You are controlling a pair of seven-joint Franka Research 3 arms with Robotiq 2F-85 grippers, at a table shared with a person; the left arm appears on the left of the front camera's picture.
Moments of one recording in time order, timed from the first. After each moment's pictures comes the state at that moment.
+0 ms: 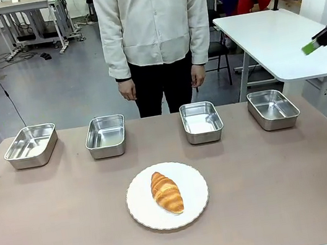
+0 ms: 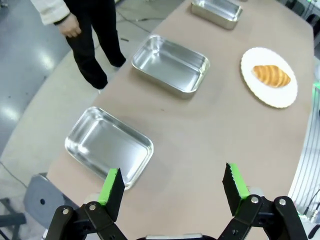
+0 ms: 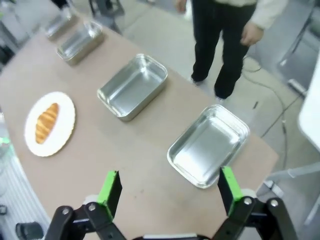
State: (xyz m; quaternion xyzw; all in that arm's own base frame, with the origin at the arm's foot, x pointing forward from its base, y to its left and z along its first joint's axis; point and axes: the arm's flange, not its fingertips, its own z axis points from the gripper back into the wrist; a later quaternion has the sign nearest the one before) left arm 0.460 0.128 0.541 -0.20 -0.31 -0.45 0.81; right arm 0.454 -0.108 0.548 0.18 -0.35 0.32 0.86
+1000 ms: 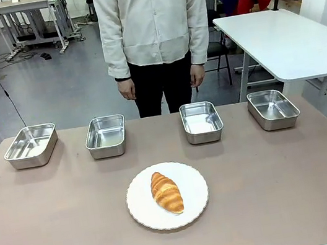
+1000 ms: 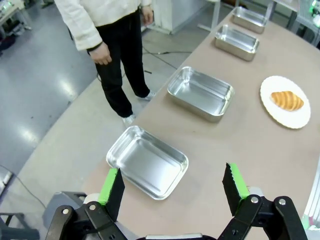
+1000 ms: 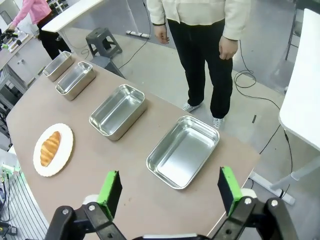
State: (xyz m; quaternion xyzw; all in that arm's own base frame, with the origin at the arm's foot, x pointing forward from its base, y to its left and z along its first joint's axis) left arm 0.471 0.184 0.563 -0.20 -0.41 -0.42 0.79; right arm 0.460 -0.199 0.549 0.23 -0.40 0.26 0.85
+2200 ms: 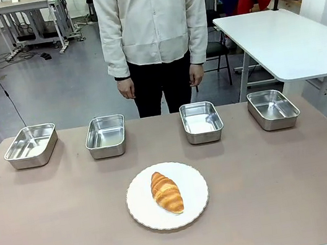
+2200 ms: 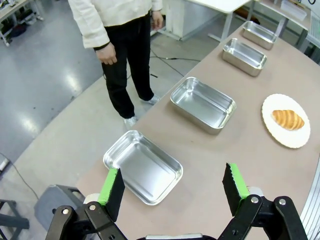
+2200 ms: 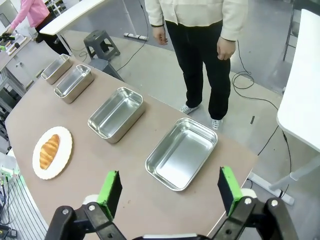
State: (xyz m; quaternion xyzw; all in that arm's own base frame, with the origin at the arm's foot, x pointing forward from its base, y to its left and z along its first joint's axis) left arm 0.462 0.170 0.570 -0.20 -0.41 -0.37 0.80; right arm 0.460 -0.199 0.552 0.23 -0.40 0.25 0.85
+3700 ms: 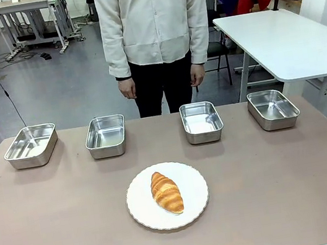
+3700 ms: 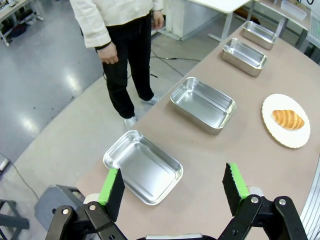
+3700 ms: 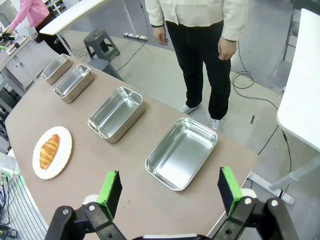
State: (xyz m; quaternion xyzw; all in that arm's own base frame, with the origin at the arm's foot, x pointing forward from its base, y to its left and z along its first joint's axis) left arm 0.462 0.170 0.570 -0.20 -0.41 -0.38 0.80; right arm 0.460 -0.199 0.552 0.23 -0.40 0.25 0.85
